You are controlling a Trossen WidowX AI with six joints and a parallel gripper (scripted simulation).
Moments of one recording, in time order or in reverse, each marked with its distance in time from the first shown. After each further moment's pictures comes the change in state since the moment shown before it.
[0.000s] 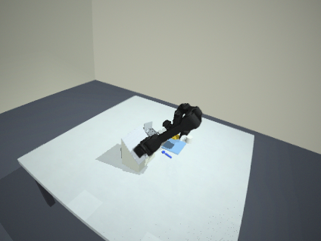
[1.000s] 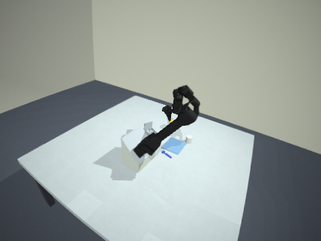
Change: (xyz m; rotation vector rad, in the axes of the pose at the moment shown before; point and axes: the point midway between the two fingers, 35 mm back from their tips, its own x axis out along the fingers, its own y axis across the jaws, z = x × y) arm -0.103 0.020 0.003 0.115 0.006 -0.011
